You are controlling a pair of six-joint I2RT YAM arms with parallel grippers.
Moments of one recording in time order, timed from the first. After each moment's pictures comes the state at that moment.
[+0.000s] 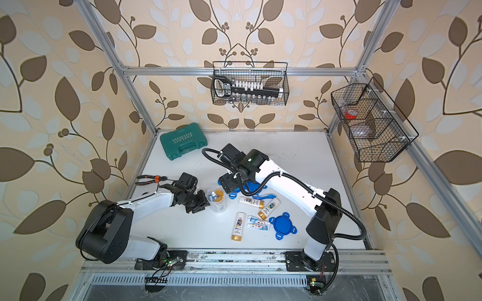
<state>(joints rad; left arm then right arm) -0.36 1.41 0.62 -0.41 0.39 -0.84 0.88 1.72 1.73 -1.15 0.07 0.31</state>
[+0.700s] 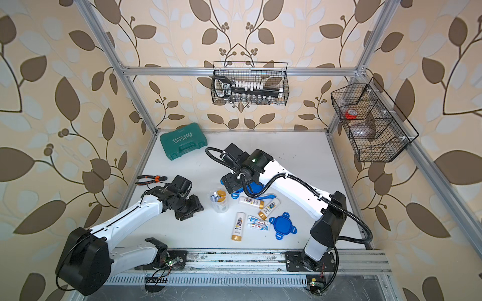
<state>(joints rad) -0.38 1.14 0.69 -0.84 0.22 -0.85 0.88 1.68 1.74 -1.18 0.09 0.34</state>
